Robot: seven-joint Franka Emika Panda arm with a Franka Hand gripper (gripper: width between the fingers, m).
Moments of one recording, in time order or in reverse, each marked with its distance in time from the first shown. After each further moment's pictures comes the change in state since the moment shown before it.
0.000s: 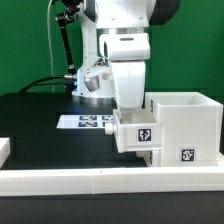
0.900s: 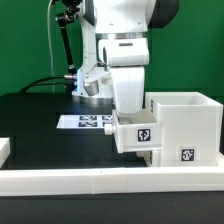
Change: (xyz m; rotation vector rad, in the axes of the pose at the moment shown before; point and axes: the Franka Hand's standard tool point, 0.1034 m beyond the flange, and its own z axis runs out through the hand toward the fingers) arm 0.001 0.000 0.012 0.004 0.008 -0.001
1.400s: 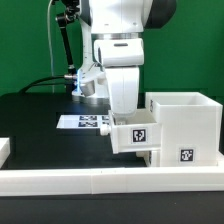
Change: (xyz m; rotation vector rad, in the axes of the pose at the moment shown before) arm -0.008 -0.001 0.000 0.003 0.000 0.003
